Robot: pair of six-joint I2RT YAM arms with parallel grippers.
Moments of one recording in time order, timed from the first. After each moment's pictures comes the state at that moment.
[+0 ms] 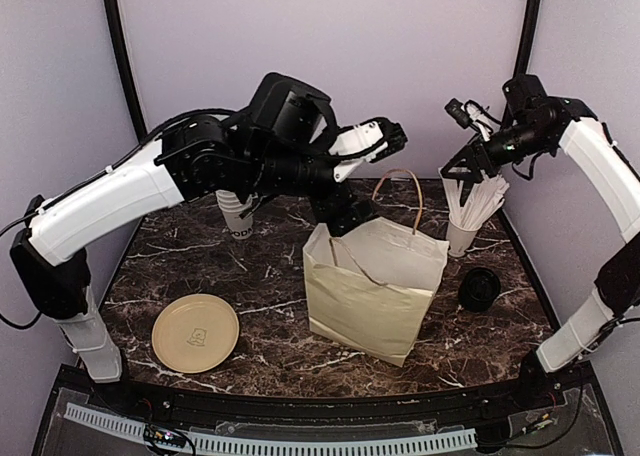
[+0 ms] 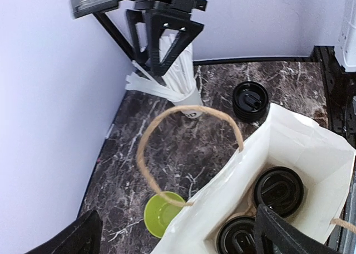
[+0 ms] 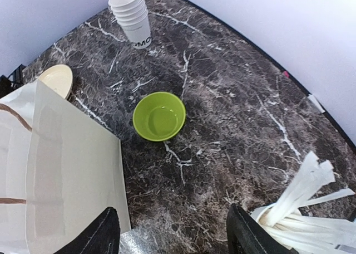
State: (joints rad) left arm -1.16 1.81 2.05 -0.79 -0.15 0.39; right arm 0.21 1.53 1.75 -1.15 -0.61 -0.50
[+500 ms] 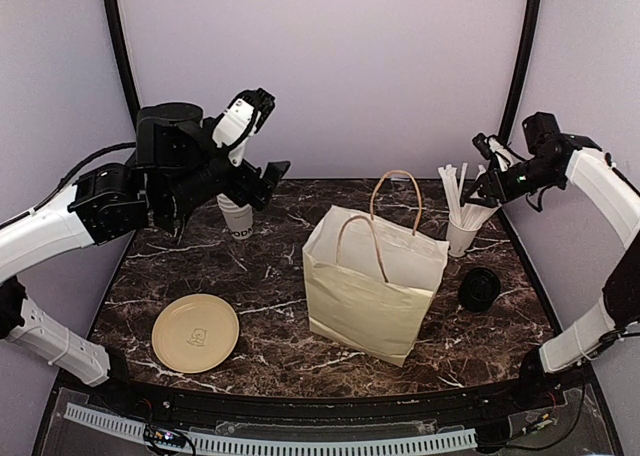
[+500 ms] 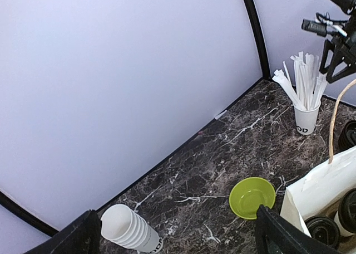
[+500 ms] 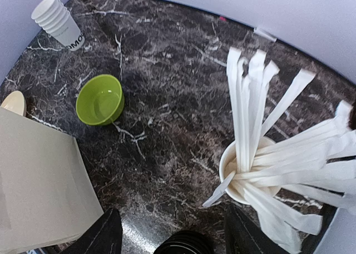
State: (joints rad) left arm -1.07 1.31 1.42 -0.33 -0.60 0.27; right arm 0.01 1.41 1.45 -0.98 -0.54 -0.37
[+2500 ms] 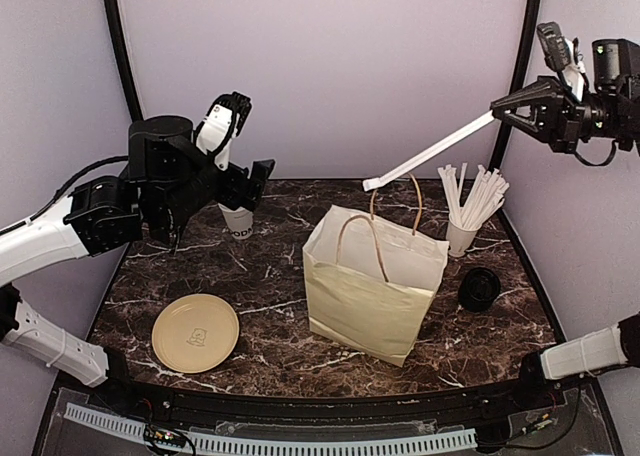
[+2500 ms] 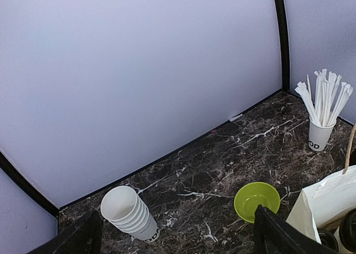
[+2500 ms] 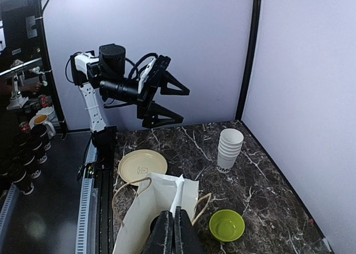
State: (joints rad) left arm -1.07 1.22 1.29 -0.28 -0.72 0.12; right arm 0.13 1.21 1.91 -1.13 -1.22 -0.45
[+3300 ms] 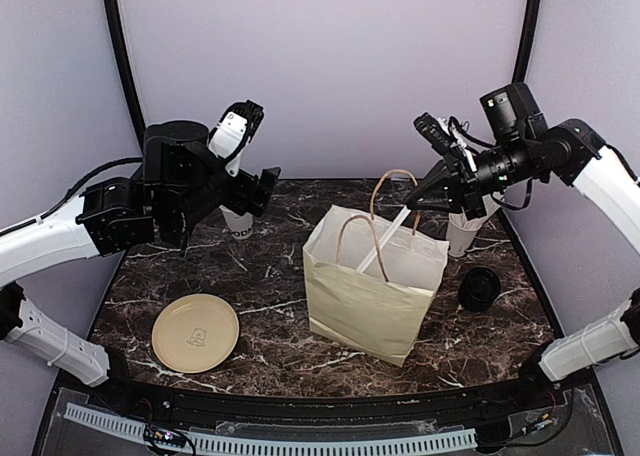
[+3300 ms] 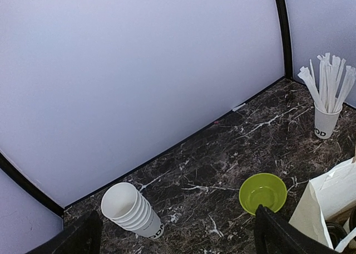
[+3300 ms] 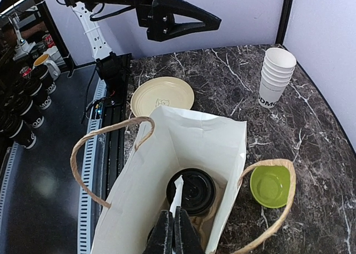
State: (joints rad) left arm -1.07 1.26 1.29 -0.28 -0.73 0.15; right arm 0.60 1.29 1.56 -1.01 -0.80 -0.48
